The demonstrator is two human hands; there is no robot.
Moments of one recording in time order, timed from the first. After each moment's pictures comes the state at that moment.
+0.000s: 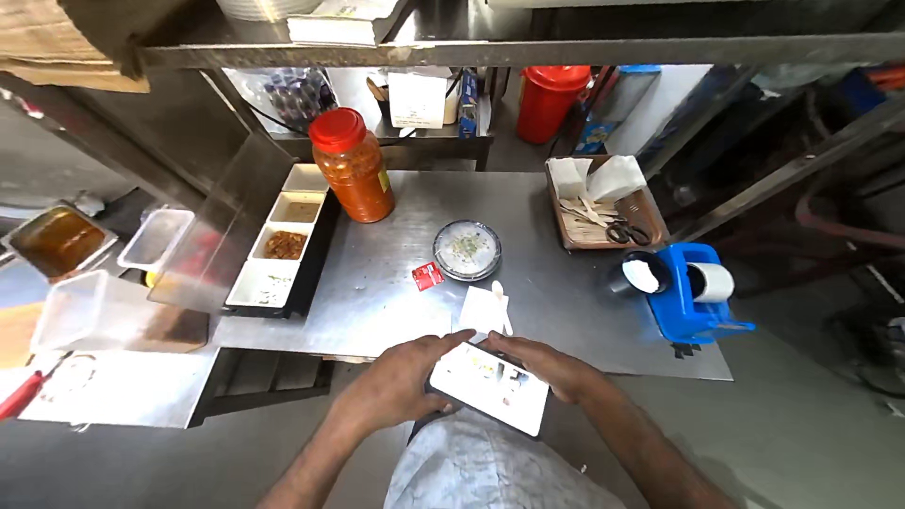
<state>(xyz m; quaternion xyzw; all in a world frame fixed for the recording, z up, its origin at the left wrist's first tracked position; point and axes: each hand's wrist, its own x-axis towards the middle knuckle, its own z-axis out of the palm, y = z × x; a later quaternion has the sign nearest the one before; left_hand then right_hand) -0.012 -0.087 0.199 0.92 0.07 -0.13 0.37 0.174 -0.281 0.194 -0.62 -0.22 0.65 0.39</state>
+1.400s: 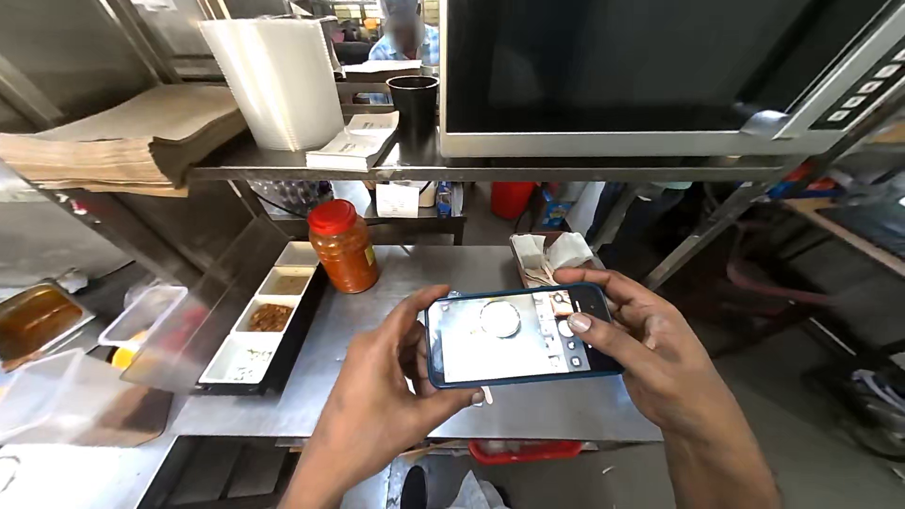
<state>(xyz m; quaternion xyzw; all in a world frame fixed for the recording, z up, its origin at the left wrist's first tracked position) 0.025 -0.112 0.328 0.82 0.08 0.26 0.50 0.208 -0.326 0.353 -0.67 -0.36 0.15 0.63</state>
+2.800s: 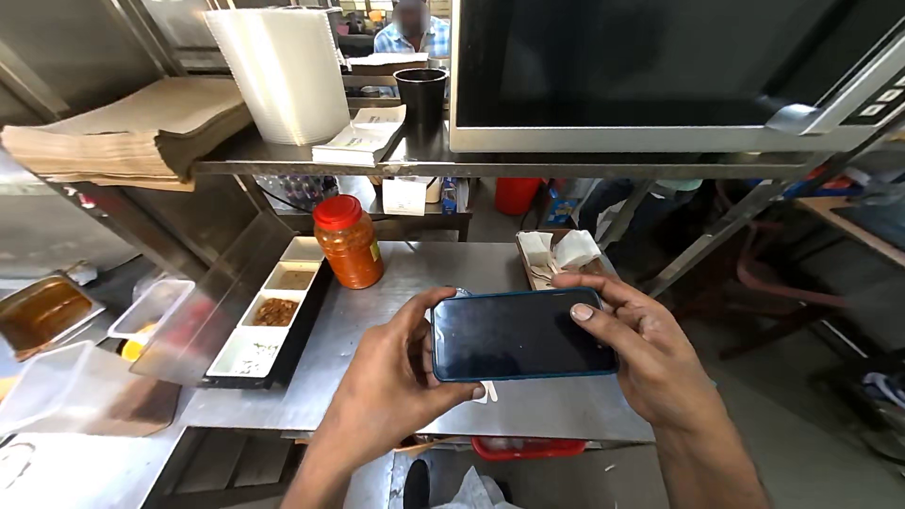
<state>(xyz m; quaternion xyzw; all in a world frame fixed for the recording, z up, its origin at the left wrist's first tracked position) 0.029 -0.099 0.320 0.84 0.07 0.23 0.48 0.213 -0.316 0.337 -0.66 -0.33 0.17 0.65</state>
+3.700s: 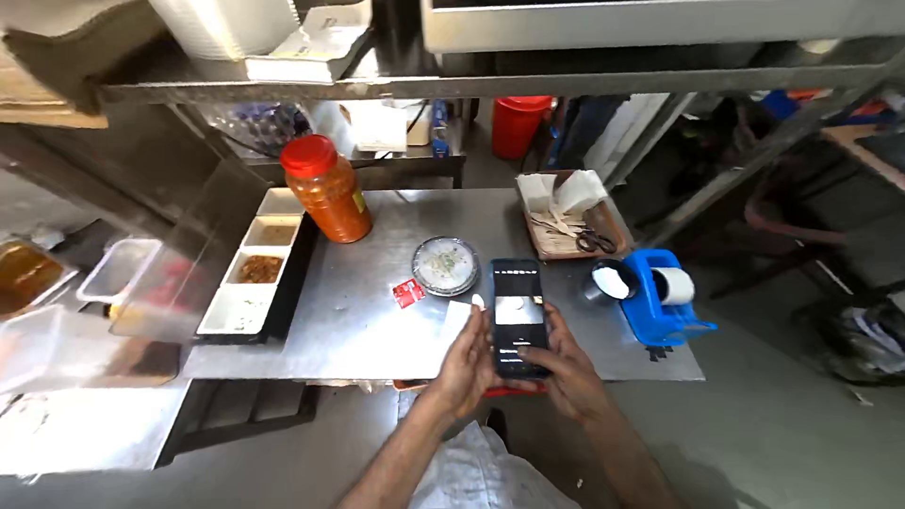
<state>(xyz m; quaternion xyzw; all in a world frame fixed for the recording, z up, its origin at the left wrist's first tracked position) 0.079 -0.176 0.176 0.37 0.08 -0.01 0.92 0.180 -0.330 0.168 -0.55 -0.13 0.37 0.74</state>
